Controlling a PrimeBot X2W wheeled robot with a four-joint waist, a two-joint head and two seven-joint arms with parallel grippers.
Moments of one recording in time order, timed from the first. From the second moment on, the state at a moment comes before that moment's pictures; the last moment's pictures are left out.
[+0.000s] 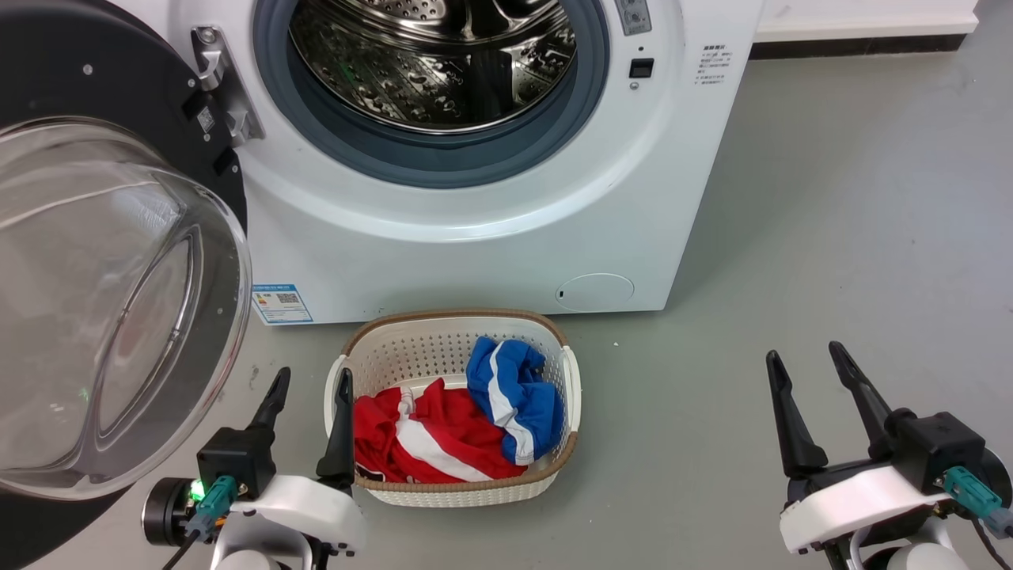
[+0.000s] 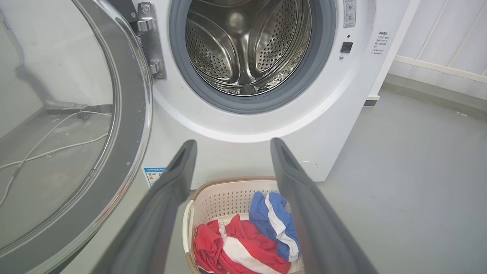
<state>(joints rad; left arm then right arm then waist) -0.10 0.20 -0.19 0.22 -0.29 0.06 -0.23 -0.04 -0.10 0.05 0.09 0.14 0.13 -0.18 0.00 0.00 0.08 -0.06</state>
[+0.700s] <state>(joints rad) -0.11 0.20 -0.19 0.22 -0.29 0.07 -0.25 -0.05 -0.12 0.05 0.12 0.15 0.13 -0.20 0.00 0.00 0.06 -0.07</state>
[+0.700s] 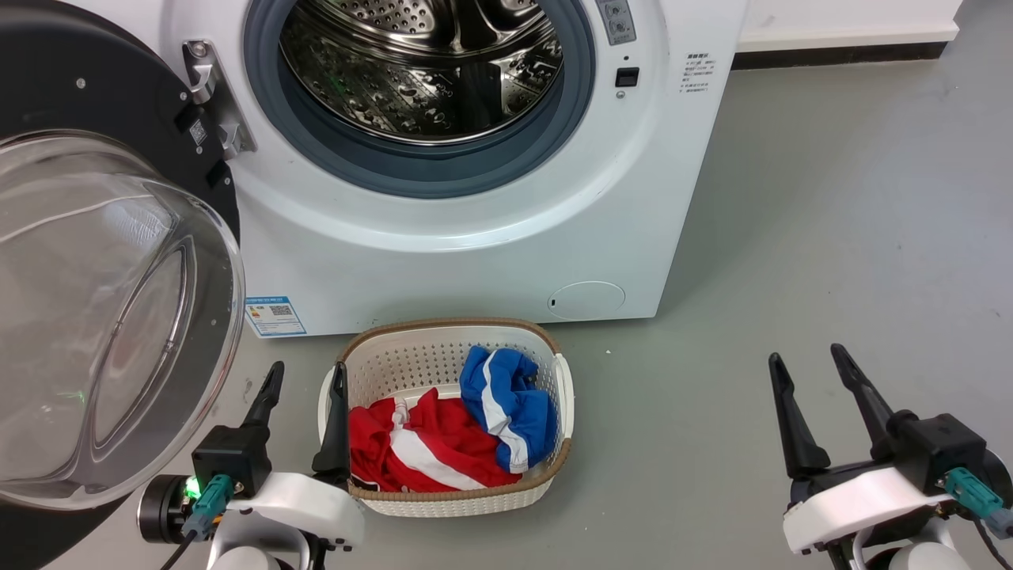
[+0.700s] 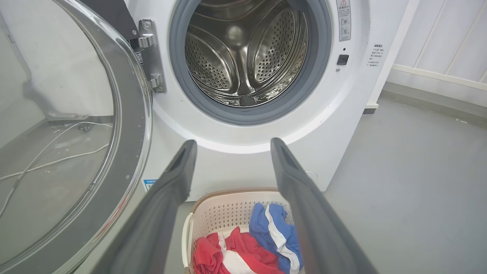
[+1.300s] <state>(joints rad) -0.08 0.19 -0.19 0.27 -0.33 0.08 -0.24 -0.01 -0.11 0.05 0.17 0.19 0.13 -0.20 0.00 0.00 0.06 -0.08</state>
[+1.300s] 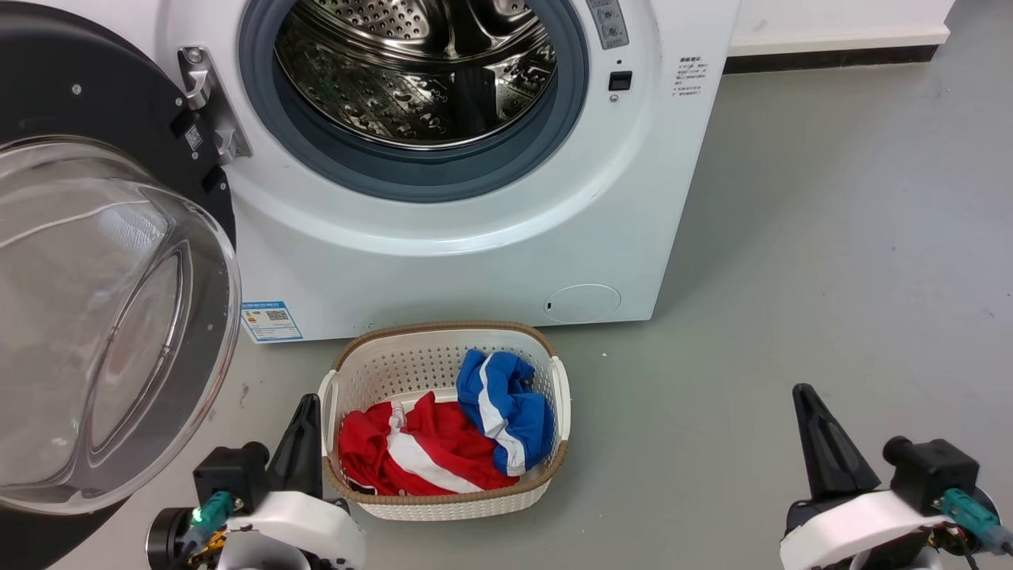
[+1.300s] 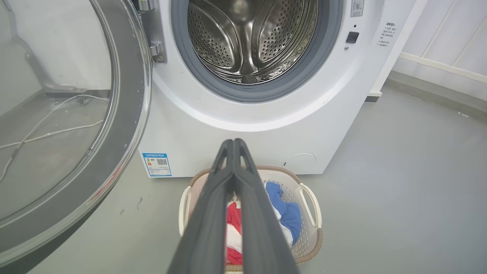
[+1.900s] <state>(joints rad) -0.08 0.16 -0.12 0.26 -0.63 0.03 -0.16 -0.02 -0.11 0.03 0.19 0.53 0.13 -0.14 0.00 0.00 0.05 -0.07</state>
